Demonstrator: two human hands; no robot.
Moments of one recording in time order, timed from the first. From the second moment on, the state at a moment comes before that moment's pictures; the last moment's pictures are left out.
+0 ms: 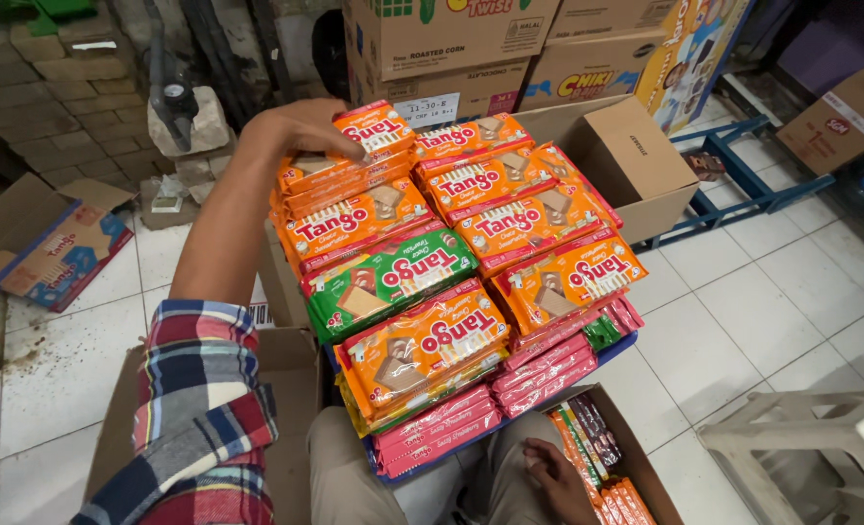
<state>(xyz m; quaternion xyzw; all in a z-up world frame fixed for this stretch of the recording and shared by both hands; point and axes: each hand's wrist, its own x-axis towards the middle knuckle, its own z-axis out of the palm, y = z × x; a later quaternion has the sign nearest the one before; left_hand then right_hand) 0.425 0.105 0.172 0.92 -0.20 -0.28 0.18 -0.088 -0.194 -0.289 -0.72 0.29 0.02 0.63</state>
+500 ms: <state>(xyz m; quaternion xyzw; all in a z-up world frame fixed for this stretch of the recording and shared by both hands) 0.424 0.128 0.147 0.98 -0.01 -0.03 0.21 -0.079 -0.182 -0.277 -0.76 0.27 0.01 0.59</state>
